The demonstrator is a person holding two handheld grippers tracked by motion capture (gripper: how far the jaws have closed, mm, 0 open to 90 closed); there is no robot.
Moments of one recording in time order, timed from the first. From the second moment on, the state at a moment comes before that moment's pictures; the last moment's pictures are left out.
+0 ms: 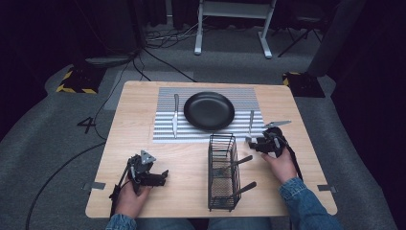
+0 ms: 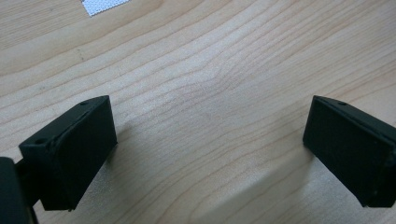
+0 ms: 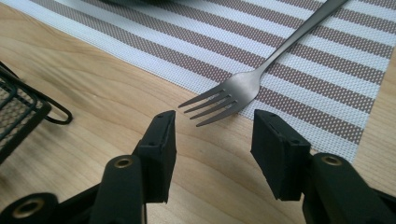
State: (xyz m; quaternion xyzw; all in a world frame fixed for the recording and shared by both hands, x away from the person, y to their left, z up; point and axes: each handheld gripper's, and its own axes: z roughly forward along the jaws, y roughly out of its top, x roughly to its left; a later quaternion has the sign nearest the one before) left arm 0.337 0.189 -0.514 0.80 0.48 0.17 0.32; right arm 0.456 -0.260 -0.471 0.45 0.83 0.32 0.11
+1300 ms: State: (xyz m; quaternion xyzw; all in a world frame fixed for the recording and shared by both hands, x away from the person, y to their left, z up) left arm 0.337 0.189 -0.514 0.80 0.48 0.17 0.32; right arm 0.515 -0.285 -0.470 0.50 0.80 0.28 0.17
